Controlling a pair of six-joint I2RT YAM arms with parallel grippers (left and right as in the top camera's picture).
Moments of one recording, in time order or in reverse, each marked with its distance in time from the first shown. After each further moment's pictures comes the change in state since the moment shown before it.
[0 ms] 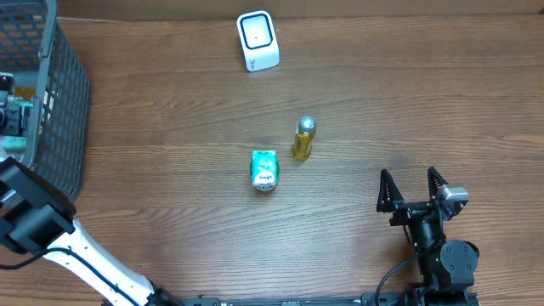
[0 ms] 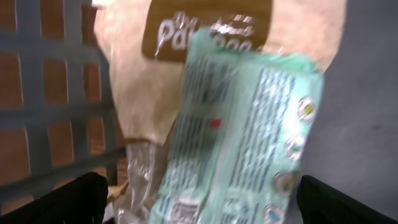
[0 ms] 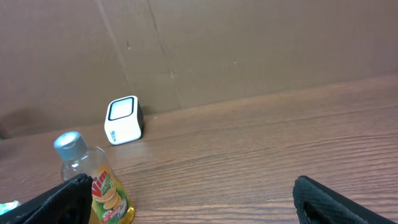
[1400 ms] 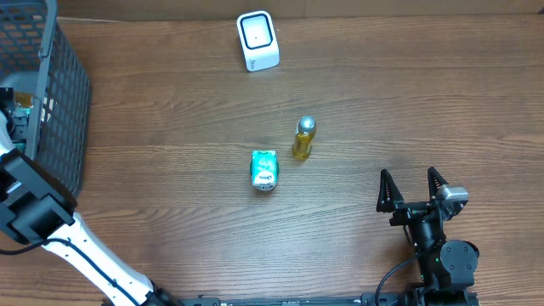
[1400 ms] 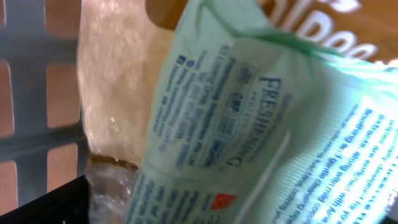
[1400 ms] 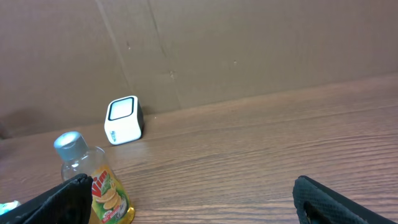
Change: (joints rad) left arm 0.000 0.114 0.023 0.010 -0.211 -0.214; right arm 0.000 0.000 0.000 0.000 0.000 0.000
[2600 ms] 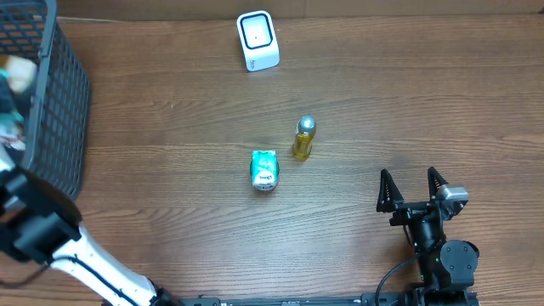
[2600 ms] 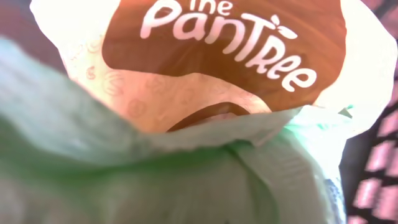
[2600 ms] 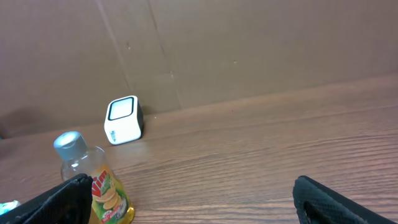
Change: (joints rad) left arm -0.024 -0.285 0.013 -0.014 0.262 -0.257; right arm 0.000 0.000 0.000 0.000 0.000 -0.002
